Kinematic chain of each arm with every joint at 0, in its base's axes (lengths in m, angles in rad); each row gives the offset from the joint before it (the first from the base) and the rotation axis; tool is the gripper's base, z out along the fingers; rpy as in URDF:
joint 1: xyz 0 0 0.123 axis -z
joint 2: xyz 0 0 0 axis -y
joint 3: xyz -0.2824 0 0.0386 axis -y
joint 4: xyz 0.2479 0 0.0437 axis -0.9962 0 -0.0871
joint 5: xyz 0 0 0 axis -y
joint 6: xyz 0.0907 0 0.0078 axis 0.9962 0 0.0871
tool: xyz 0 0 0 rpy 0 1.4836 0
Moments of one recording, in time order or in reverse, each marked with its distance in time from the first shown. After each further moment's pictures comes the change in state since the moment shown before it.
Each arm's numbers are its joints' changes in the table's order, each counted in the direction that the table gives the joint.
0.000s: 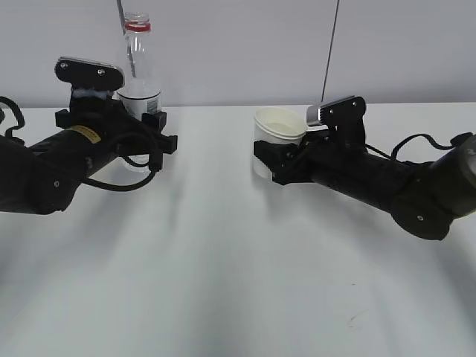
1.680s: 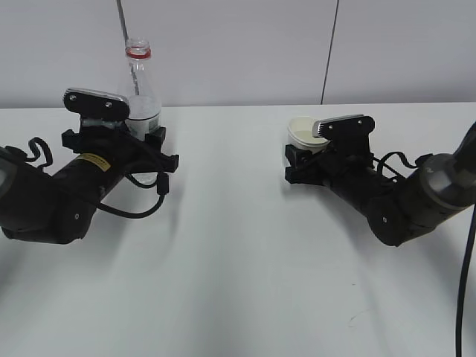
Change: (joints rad) left arm -0.007 -0.165 0.003 0.007 0.223 -0.003; right arm 0.000 -0.183 0.108 -0.429 -0.024 -0.279
